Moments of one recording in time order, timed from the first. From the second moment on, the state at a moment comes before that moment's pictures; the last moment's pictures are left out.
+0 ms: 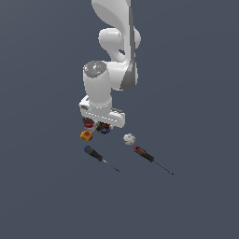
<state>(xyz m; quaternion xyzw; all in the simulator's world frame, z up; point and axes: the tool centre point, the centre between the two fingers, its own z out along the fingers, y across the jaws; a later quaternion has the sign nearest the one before) -0.041 -0.073 0.134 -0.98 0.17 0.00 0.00</state>
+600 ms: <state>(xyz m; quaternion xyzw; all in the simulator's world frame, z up) -0.073 -0.047 0.238 -0.98 0.17 0.00 0.00</state>
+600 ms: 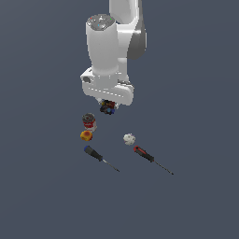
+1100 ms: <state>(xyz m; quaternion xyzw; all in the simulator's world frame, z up) -0.100 -0.023 0.330 -0.98 0.17 0.00 0.00</state>
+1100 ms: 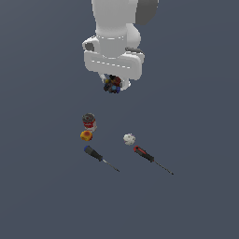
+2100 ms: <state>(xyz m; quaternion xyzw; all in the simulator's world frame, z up) -0.126 0.005 0.436 -0.98 0.17 0.00 0.00</state>
